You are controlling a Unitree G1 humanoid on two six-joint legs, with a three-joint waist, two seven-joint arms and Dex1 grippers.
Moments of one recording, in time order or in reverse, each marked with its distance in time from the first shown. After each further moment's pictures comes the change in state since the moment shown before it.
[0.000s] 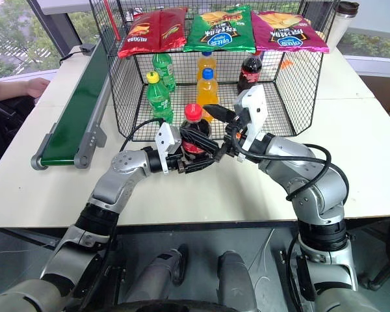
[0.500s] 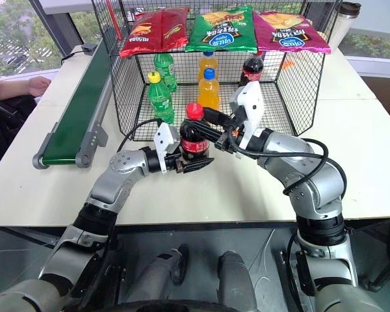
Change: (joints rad) left arm 0.000 0.003 0.004 0.004 0.010 0.022 0.012; right arm -0.024 -0.006 0.028 0.022 -0.045 -0.031 0.030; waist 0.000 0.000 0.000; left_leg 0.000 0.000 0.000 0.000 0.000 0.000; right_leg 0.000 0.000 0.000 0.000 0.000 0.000
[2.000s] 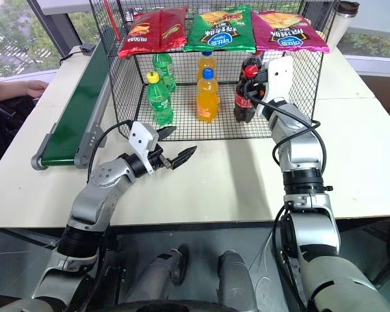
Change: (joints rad) left arm 0.175 0.015 0.098 -0.294 -0.001 0.134 0.302; right arm -0.299 0.086 -0.080 0.822 -0.430 -0.489 -0.276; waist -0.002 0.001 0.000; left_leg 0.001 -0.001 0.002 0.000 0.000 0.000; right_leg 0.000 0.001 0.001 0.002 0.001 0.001
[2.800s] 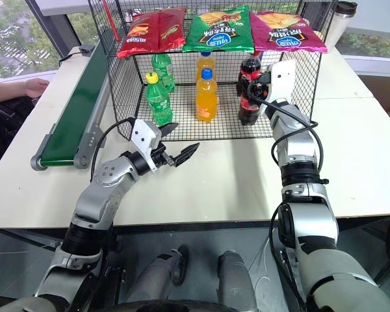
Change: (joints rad) left arm -0.012 -0.014 -0.007 0.011 0.012 -0.025 0.015; right arm -0.070 0.000 -0.037 0.243 -0.045 -0.190 0.030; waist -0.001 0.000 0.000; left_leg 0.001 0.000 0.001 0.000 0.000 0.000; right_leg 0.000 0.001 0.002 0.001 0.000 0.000
